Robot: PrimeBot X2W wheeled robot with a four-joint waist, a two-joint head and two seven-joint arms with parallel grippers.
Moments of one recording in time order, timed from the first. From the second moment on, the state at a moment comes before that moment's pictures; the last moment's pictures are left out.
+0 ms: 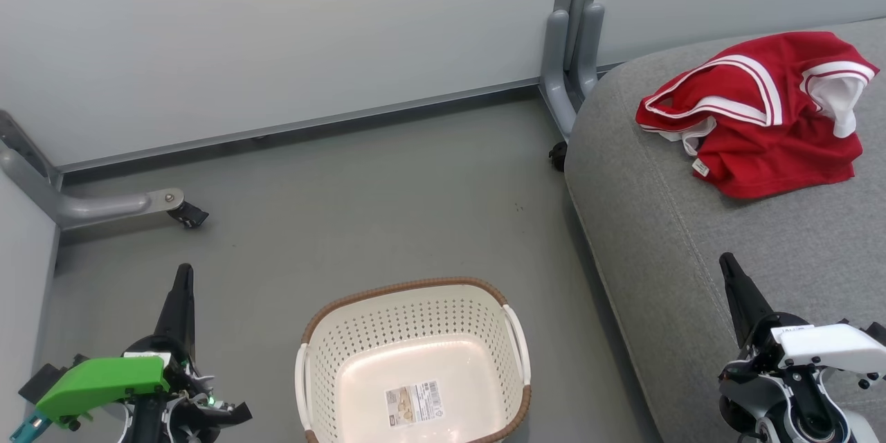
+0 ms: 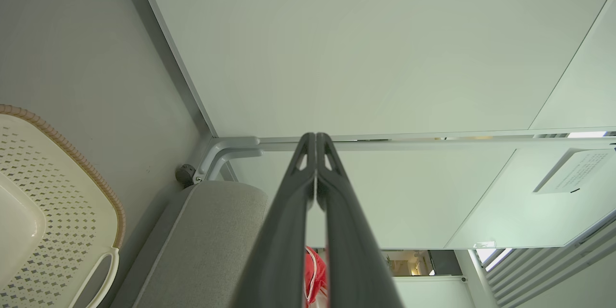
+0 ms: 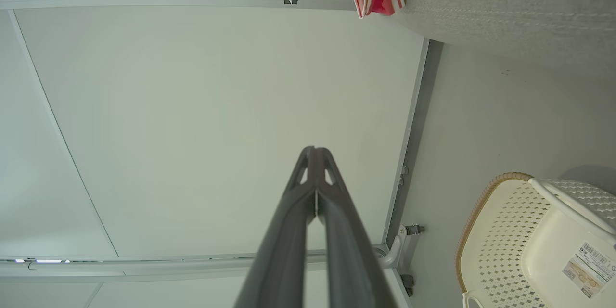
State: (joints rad) left arm -0.10 0.05 0.11 0.25 -1.61 -0.13 0.11; right arm -0.10 -0.05 -0.11 0.24 1.61 0.13 0.11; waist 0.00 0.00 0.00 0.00
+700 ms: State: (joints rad) left arm -0.10 0.05 0.11 0.25 -1.61 -0.13 0.11; right arm -0.10 -0.05 -0.11 0.24 1.61 0.13 0.11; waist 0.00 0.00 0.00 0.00
